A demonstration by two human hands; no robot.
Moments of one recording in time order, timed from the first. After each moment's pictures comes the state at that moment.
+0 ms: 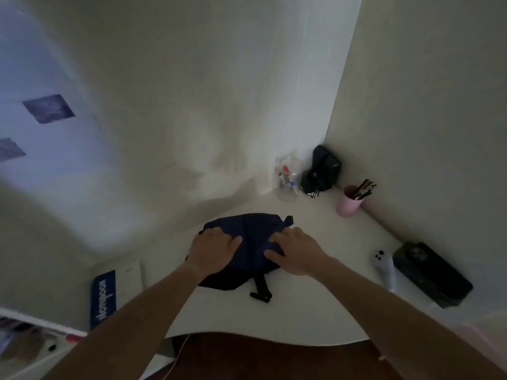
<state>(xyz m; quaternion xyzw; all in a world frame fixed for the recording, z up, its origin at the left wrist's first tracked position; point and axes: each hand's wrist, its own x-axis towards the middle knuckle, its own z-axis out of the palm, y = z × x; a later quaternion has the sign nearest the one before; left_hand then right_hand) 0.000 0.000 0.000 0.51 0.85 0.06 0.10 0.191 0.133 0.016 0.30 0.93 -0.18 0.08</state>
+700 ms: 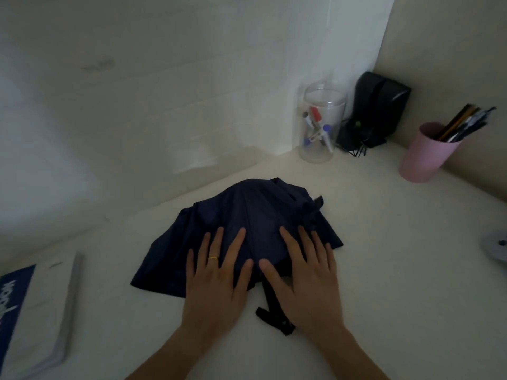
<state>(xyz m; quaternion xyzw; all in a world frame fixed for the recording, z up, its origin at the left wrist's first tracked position) 0.003 0.010 -0.277 0.47 0.87 0.16 -0.05 0.149 0.122 -0.264 0.41 0.86 -0.20 -0.23</state>
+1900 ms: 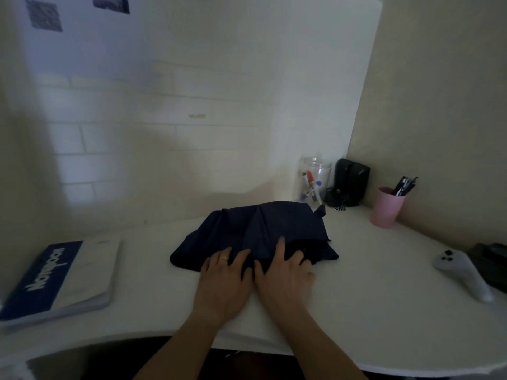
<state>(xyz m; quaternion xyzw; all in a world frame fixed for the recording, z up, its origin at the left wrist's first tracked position) 0.004 -0.048 -0.287 0.48 0.84 0.25 -0.05 0.108 0.030 -0.265 0.50 0.82 0.04 -0.27</state>
